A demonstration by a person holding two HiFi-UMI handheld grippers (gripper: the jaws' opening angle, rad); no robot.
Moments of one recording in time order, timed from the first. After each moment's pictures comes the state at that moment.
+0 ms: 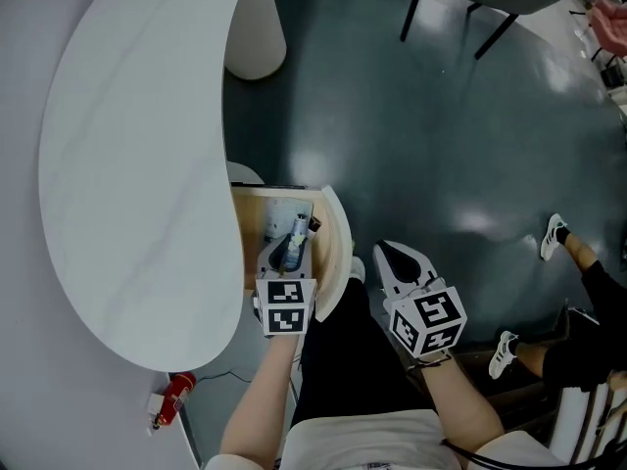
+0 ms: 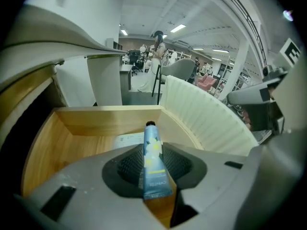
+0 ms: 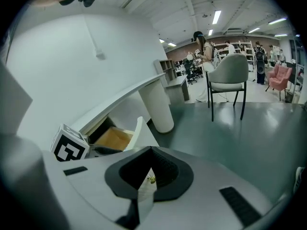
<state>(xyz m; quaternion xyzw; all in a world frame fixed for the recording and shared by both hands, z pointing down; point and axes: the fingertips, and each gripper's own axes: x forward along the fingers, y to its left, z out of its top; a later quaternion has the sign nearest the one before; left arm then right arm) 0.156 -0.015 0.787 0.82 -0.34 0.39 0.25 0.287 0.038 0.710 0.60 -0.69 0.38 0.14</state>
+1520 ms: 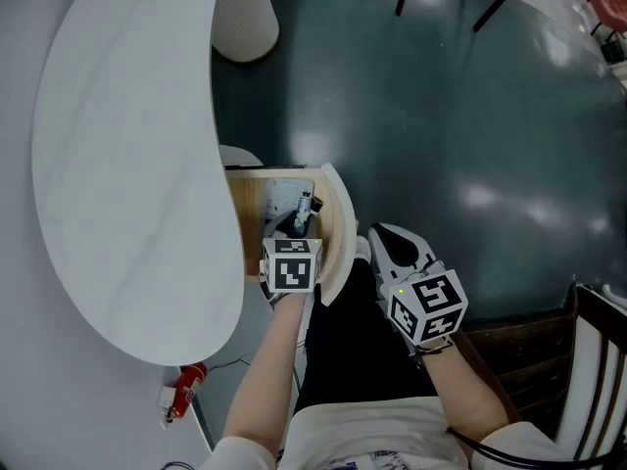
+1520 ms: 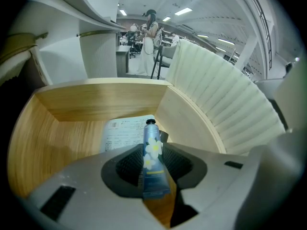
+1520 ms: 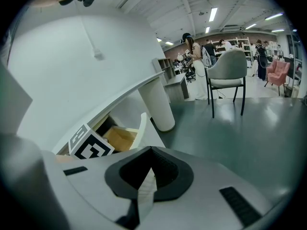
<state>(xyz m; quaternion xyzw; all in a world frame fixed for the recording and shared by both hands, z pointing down) 0.160 -0.012 0.838 0.78 -0.30 0.46 0.30 0.269 0.041 0.719 0.59 -0.69 0.40 0.13</state>
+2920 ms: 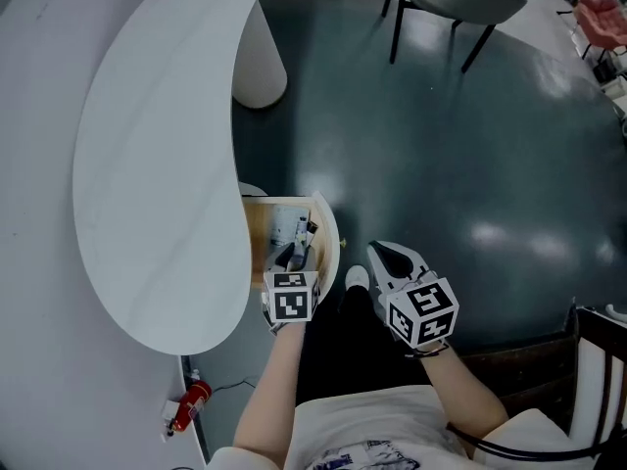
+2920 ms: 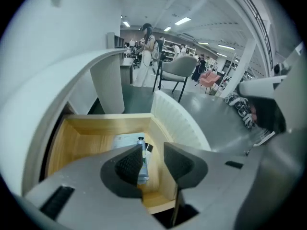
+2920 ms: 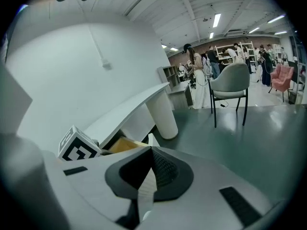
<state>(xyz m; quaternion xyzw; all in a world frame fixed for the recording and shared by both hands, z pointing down) 0.167 0.008 0.737 0.79 -0.34 0.42 0.28 0.295 0.052 0.635 0.59 -0.71 0.37 0.11</state>
